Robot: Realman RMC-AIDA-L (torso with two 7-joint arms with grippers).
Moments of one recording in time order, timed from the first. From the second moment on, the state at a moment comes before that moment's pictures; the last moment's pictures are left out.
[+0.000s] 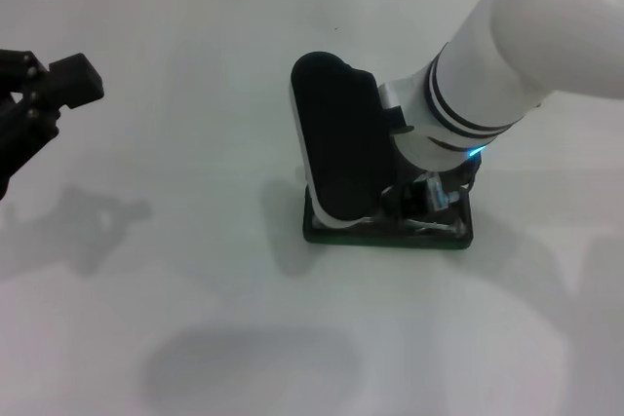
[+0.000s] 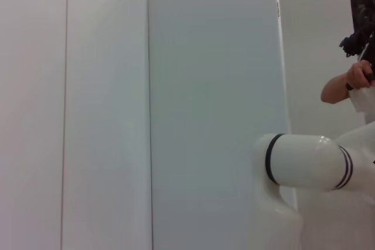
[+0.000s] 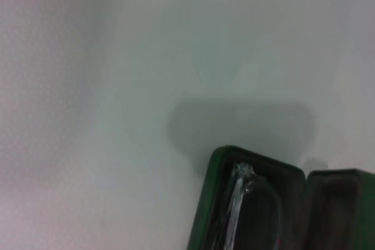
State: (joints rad) left arm -0.27 -1.95 0.87 0.84 1.32 1.99 -1.28; right arm 0.92 2.03 -2.06 -1.36 -2.60 -1.35 2.36
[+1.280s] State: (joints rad) left arm -0.29 -1.94 0.84 0.84 1.30 1.99 -1.34; right arm 0.30 2.02 -1.75 -2.00 -2.47 -1.42 2.27
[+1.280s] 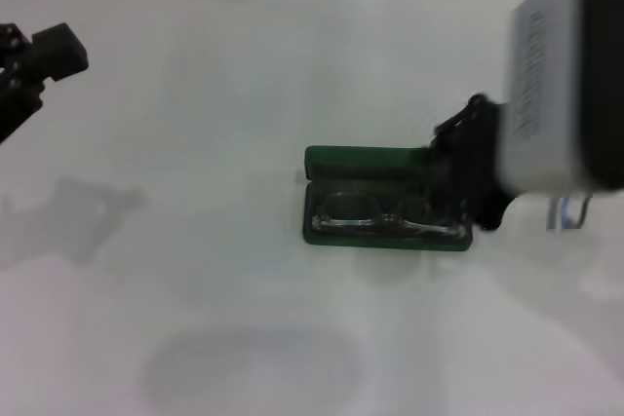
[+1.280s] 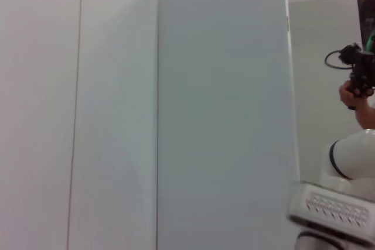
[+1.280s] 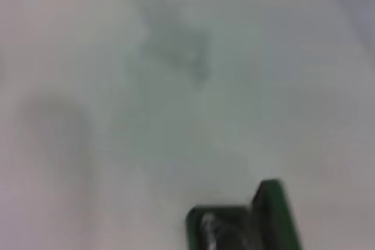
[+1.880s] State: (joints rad) left arm -0.55 -1.99 0.85 0.70 1.49 1.85 -1.41; right arm 0.14 2.01 -0.85 -1.44 -1.57 -1.52 1.76
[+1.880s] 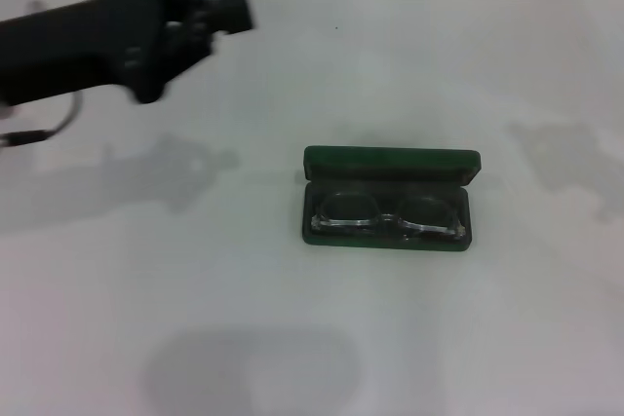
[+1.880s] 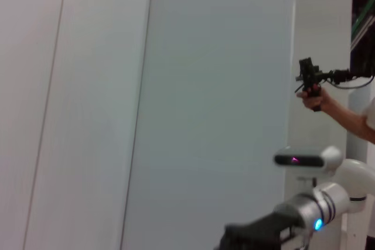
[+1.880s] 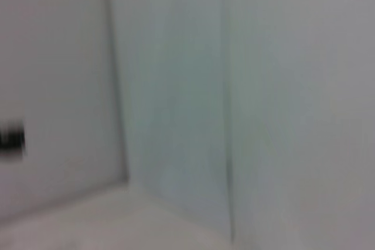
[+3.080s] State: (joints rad) left arm -0.87 -2.10 1.11 0.39 1.74 1.23 -1.38; right arm 0.21 2.00 -0.48 -0.91 -1.55 -1.72 1.44
